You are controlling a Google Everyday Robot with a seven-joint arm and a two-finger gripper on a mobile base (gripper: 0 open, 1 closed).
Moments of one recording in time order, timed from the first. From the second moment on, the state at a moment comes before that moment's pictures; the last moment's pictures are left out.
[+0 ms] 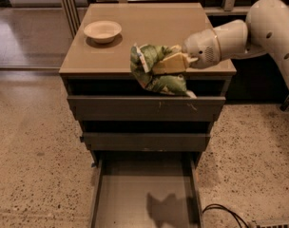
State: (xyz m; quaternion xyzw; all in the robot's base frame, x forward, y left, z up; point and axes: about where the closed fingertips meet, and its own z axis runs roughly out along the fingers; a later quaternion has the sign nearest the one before) arm 0.570 -0.048 0.920 -0.51 0.64 0.46 0.35
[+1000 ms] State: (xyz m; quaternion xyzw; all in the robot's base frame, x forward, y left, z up) arm 0.670 -0.050 1.014 -0.52 0.62 0.40 0.44
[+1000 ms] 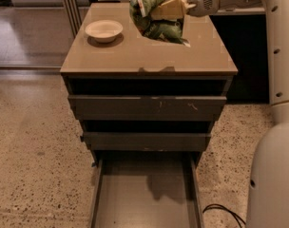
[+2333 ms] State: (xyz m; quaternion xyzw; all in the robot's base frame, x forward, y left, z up) arm 0.794 -0.026 0.912 -0.48 0.69 0.33 0.43
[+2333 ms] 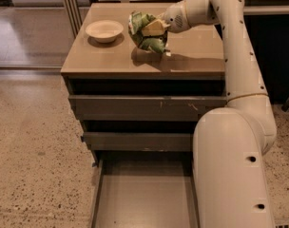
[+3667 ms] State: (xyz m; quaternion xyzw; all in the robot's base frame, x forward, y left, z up) arm 0.822 -0.054 0.863 -0.43 0.76 0.27 0.39
